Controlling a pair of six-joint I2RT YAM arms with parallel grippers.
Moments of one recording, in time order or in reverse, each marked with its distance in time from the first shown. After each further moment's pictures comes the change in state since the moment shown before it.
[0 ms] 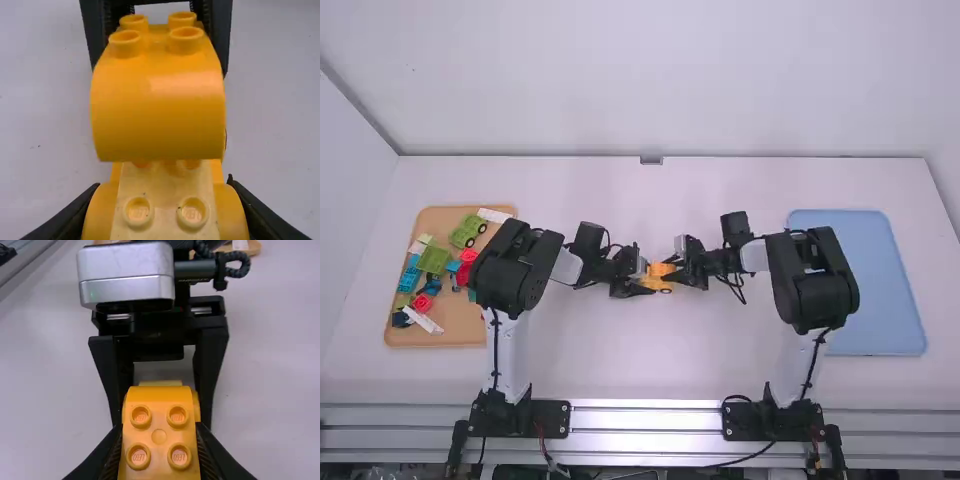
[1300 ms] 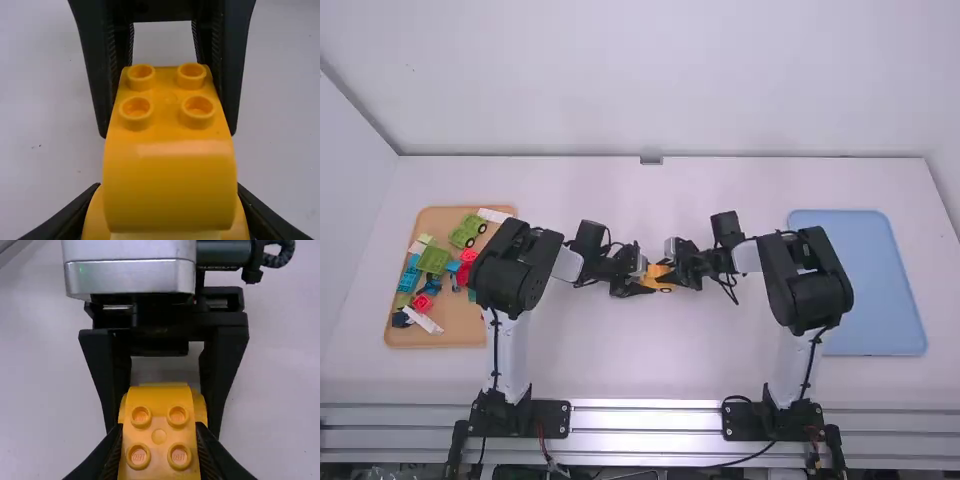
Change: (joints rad) left arm -0.001 0.000 0.025 -0.059 -0.001 0.019; right arm 0.061 0.002 0.005 0.035 0.099 0.019
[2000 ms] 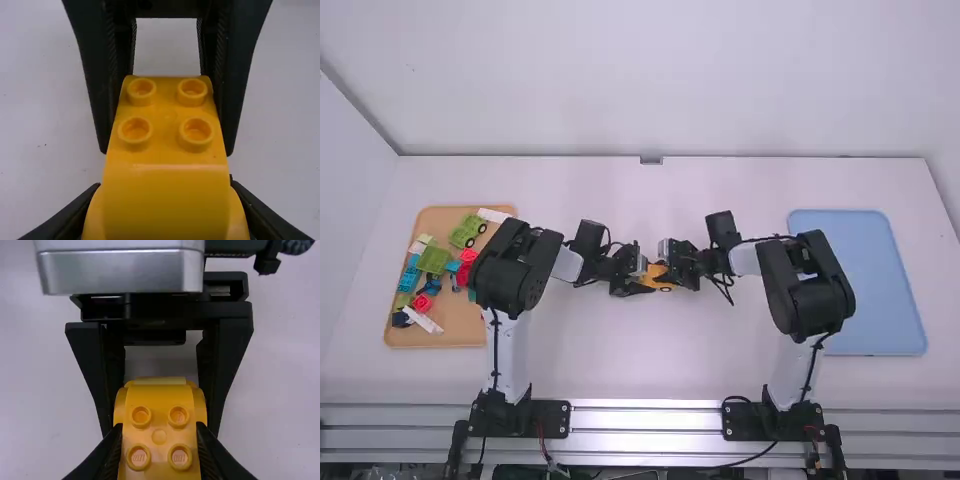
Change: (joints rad) left arm 0.000 0.000 -0.004 0.027 -0.010 -0.014; right arm 0.029 -0.039 -0.034 0.033 0.113 0.014
